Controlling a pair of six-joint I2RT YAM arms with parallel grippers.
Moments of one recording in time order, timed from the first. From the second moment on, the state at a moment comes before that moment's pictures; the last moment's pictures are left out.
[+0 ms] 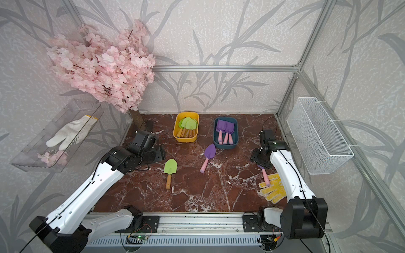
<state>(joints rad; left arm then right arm) -0.50 1.08 1.18 -1.06 -0.20 -0.69 0.01 1.30 1.07 -1.08 0.01 0.51</state>
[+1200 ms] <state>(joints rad) -0.50 1.06 0.99 -0.94 -0.15 -0.73 -0.16 1.53 0.95 -0.95 0.02 0.52</state>
